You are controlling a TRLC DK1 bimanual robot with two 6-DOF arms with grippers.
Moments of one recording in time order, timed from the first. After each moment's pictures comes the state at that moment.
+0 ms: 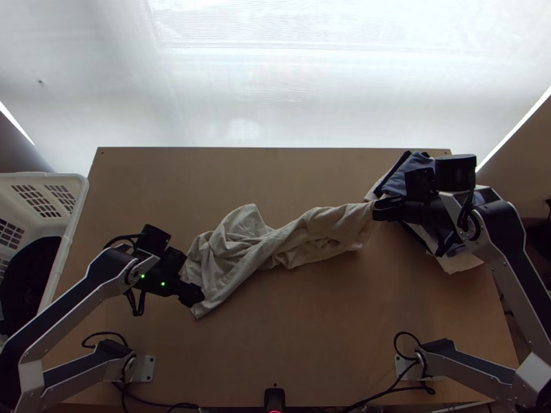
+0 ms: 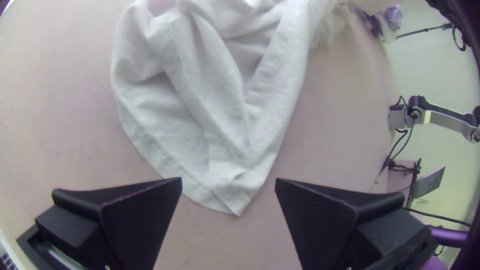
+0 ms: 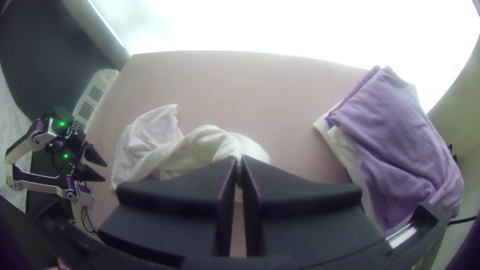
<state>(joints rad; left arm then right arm) -0.34 1.20 0.75 -0.89 0.37 0.04 0.24 1.24 1.31 -0.88 -0.27 0.07</state>
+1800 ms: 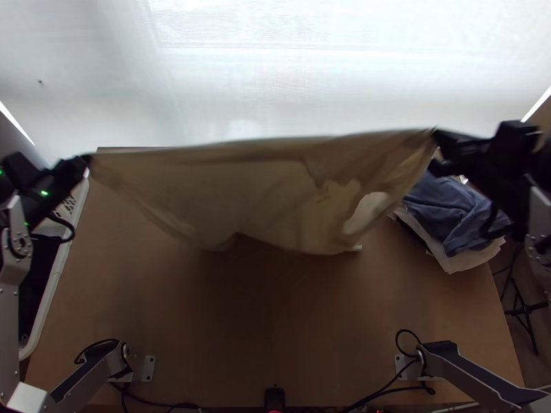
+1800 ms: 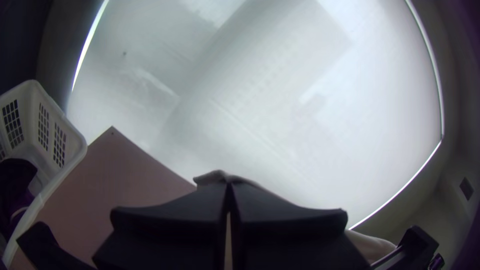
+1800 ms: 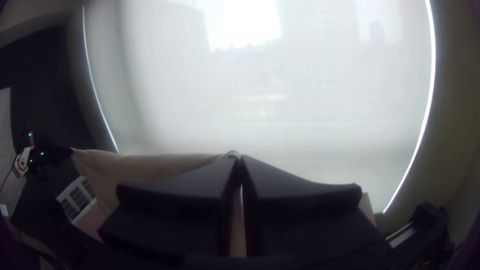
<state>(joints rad) 0.33 1.09 1.28 -0.47 0.40 -0.57 0.12 1.13 1.61 -0.64 -0.19 0.13</state>
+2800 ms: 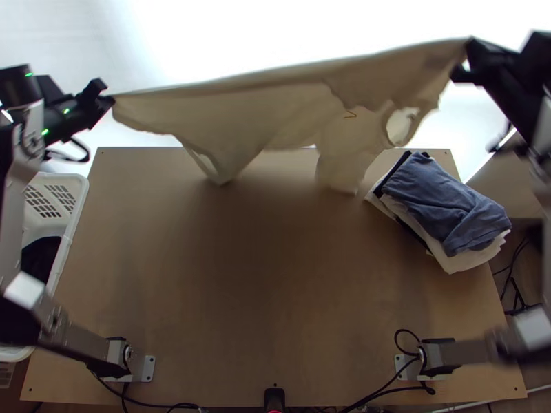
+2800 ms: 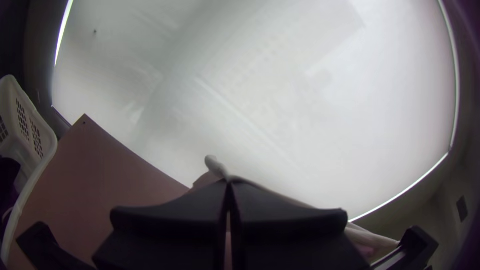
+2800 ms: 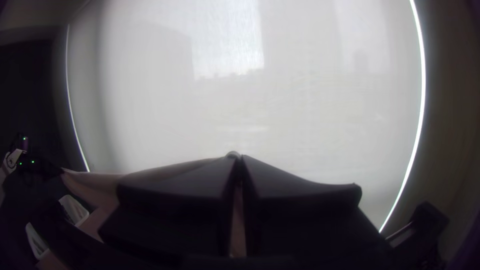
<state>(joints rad) 0.16 1.59 1.96 -0.77 0.33 -0.63 0.02 1.47 2.05 -0.55 -0.17 0.10</state>
